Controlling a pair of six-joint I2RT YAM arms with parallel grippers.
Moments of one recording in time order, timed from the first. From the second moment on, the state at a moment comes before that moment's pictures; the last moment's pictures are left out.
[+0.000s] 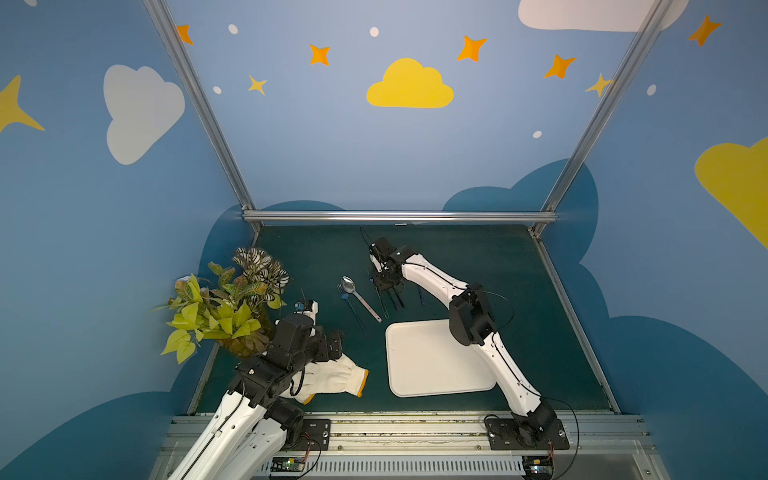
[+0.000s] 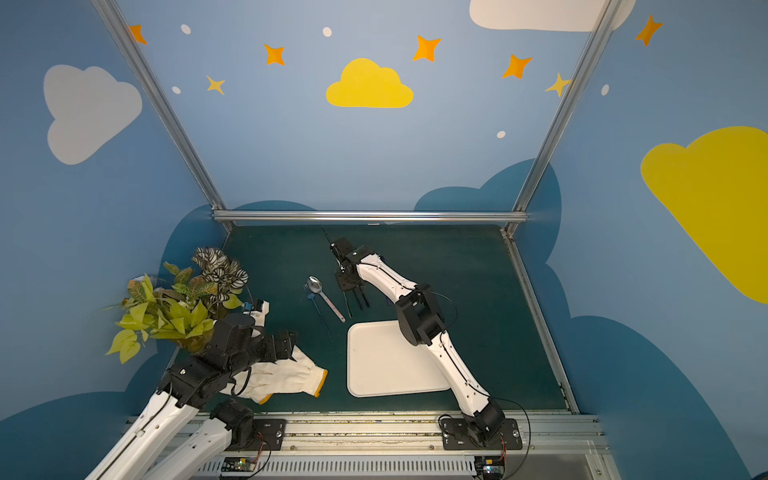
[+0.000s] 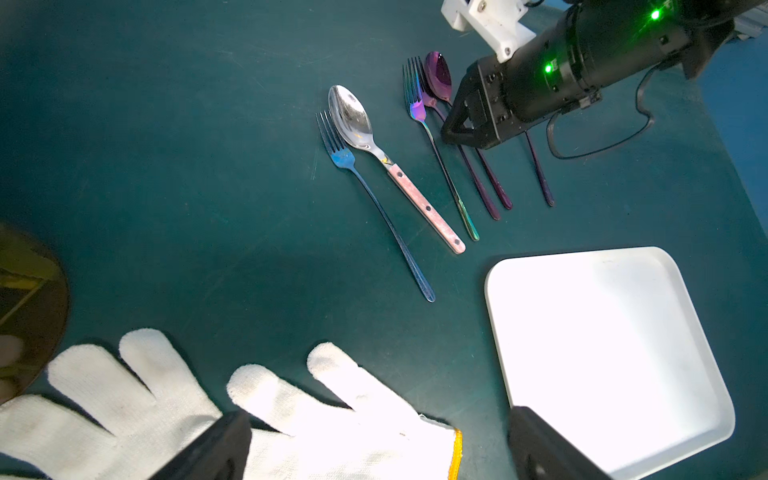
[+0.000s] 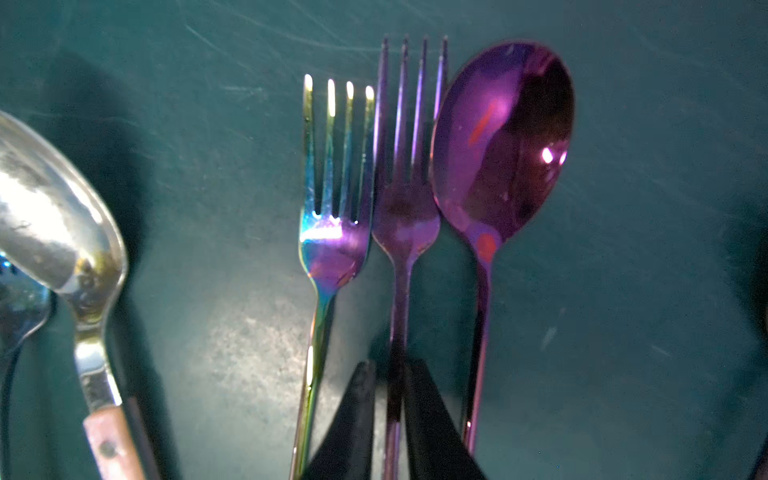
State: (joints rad) left arm -0.43 0.61 0.64 -0.82 -0.06 -0.45; right arm 0.76 2.62 2.42 -0.96 0.04 0.20
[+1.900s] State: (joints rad) left arm -0.43 0.57 0.63 -0.81 -0.05 -0.45; right arm 1.12 1.87 1.34 -0.84 -0.02 1.02
